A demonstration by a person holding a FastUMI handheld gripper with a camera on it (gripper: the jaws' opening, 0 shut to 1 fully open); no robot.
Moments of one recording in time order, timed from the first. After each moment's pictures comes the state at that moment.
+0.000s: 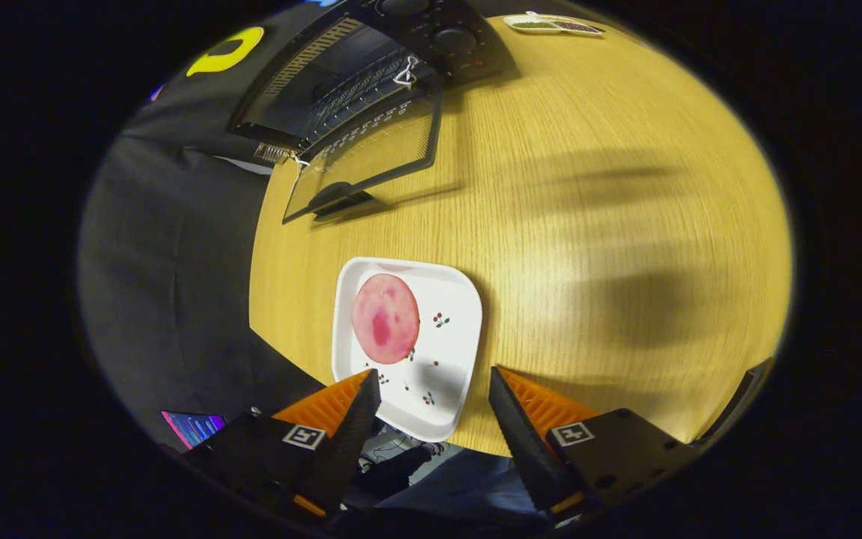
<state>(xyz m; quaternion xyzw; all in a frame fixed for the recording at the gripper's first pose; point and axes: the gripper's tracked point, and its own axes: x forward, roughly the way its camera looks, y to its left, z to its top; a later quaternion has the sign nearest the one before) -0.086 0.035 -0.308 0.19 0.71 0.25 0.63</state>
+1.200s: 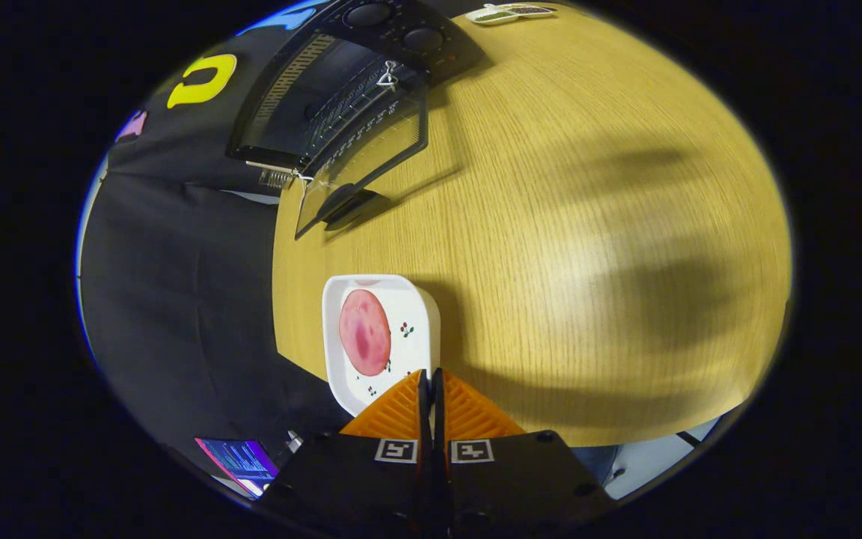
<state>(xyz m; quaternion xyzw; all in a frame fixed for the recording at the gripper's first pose) -0.099 0.061 -0.296 0.29 0.68 0.22 0.63</state>
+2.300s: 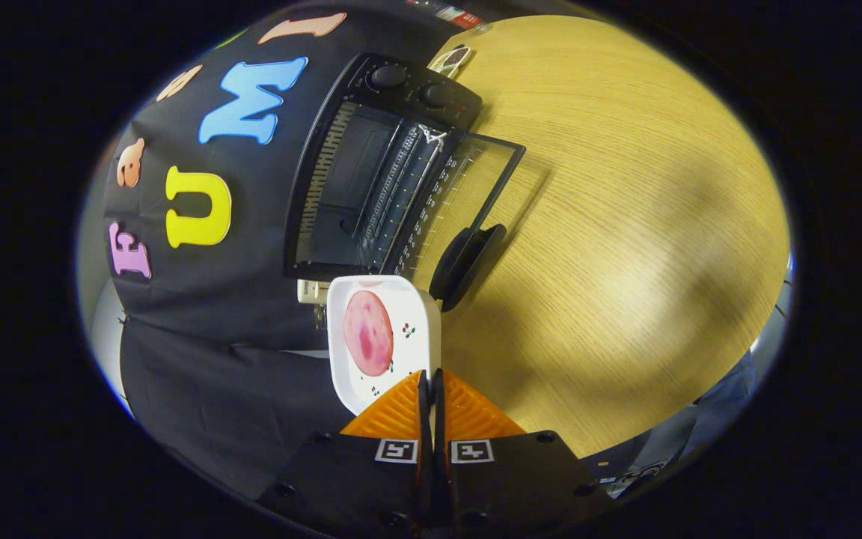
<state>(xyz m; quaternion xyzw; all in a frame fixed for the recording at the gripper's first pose) -0.031 0.203 -0.240 0.54 0.48 0.02 0.69</state>
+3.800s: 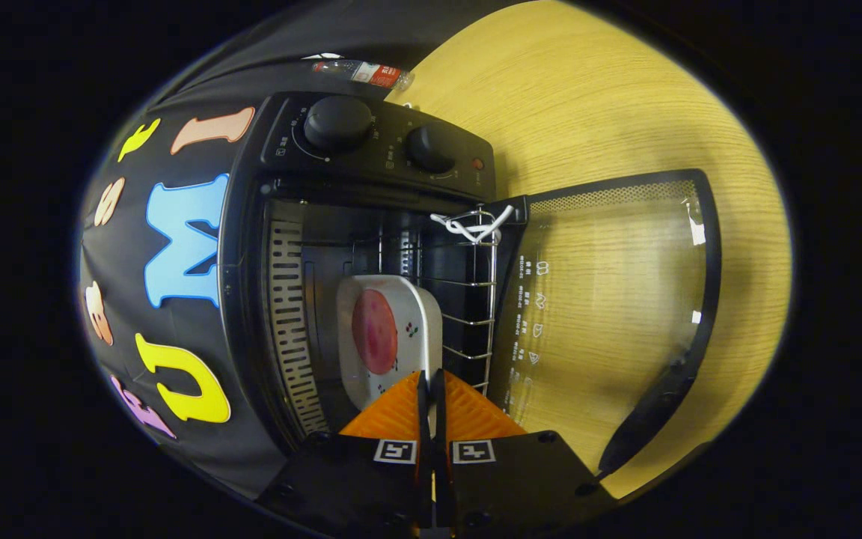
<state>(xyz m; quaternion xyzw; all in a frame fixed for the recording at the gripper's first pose) 0.192 0.198 -0.288 0.66 0.31 -0.19 0.66</state>
